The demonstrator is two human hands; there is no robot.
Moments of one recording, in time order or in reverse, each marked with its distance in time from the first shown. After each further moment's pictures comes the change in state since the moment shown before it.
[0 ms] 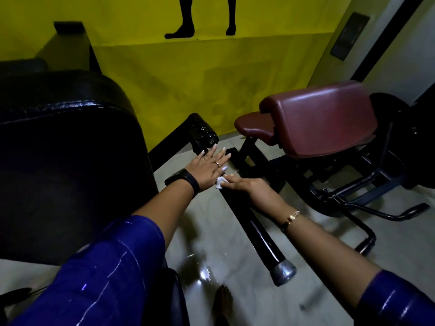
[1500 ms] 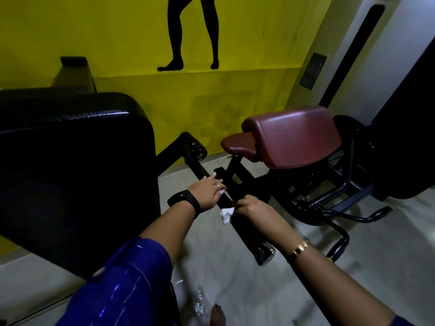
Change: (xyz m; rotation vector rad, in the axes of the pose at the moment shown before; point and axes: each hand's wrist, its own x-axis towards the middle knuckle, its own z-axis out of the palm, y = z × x) left_hand -0.044 0.049 -0.009 -0.124 -0.034 0.097; right_hand -0.070 -0.069 -0.020 -0.358 -0.061 0.073
